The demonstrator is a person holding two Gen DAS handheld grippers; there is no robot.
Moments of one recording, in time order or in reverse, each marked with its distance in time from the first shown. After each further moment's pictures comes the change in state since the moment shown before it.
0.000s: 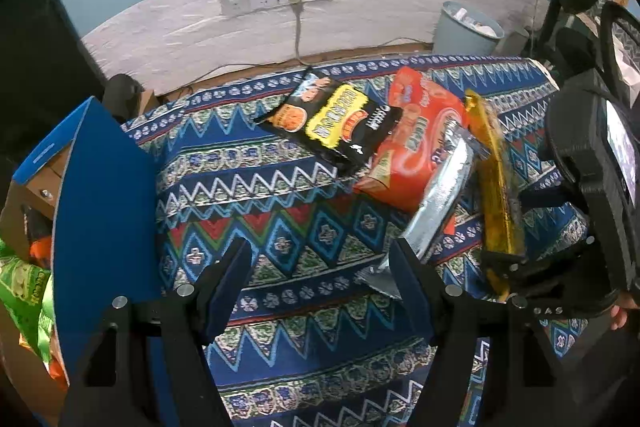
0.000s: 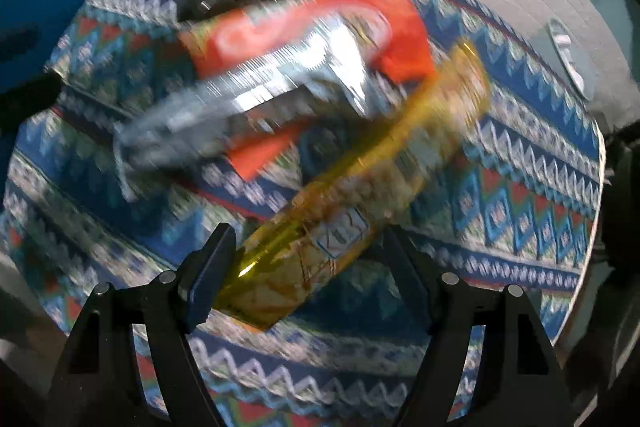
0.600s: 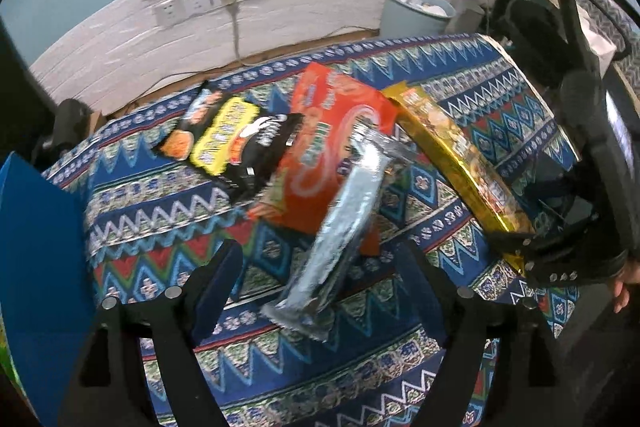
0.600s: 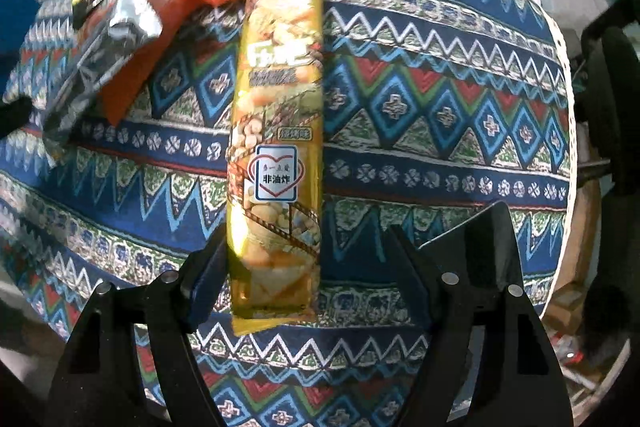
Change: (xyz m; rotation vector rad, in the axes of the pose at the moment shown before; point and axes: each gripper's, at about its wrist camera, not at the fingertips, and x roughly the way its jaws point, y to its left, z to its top) left arm 0.024 -0.064 0.017 0.116 0.031 -0.128; right arm -0.003 -0.101 -0.077 0.214 0.022 0.020
